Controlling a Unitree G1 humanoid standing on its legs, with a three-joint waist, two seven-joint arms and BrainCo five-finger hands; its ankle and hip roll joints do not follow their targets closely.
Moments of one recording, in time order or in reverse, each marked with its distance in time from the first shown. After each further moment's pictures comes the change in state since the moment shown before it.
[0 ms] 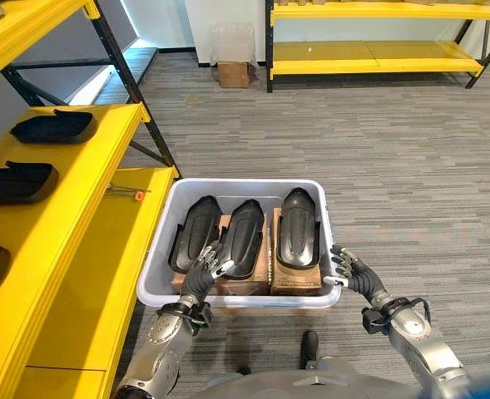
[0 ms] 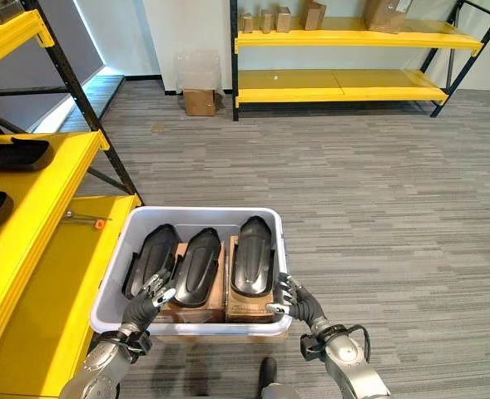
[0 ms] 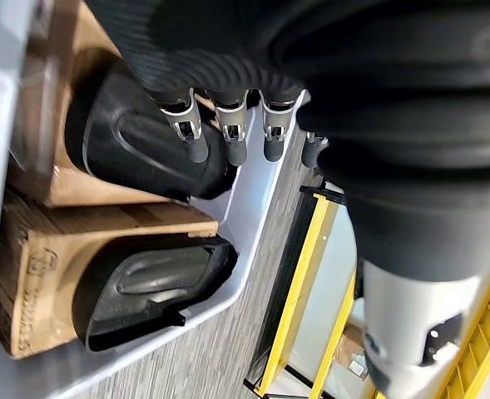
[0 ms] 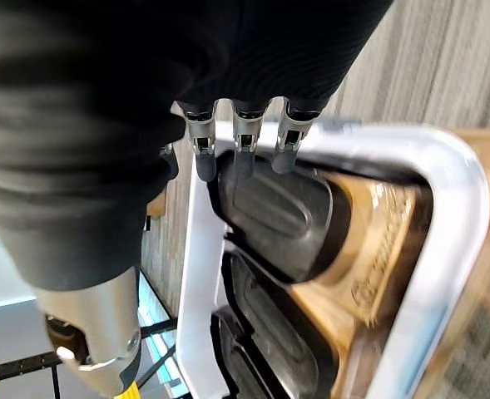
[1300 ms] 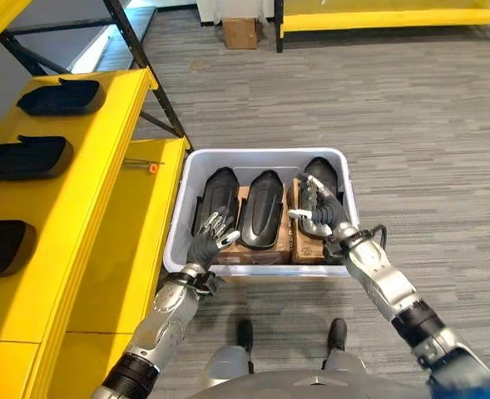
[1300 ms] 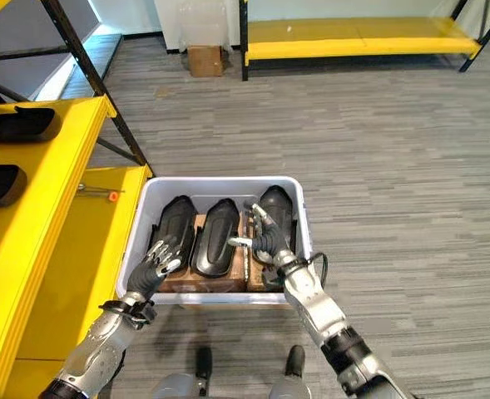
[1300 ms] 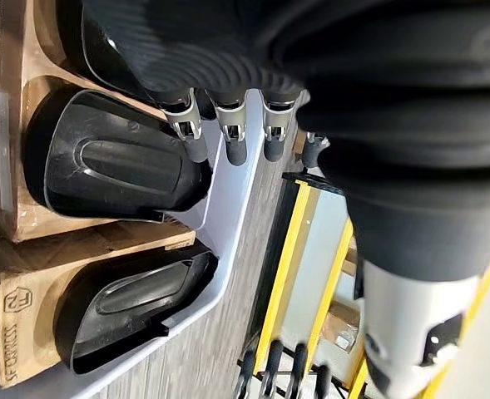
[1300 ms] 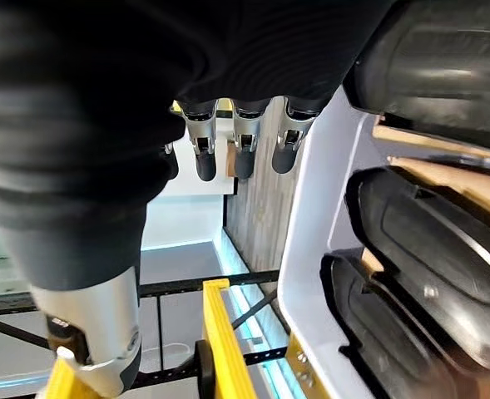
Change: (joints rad) left arm -0.178 0.045 -0.076 -0.057 -0.047 -0.055 0.026; right arm -0.497 0.113 0.145 0.073 -0.040 -0.072 -0.189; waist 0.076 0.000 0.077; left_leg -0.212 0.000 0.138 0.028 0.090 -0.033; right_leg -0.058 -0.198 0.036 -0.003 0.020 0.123
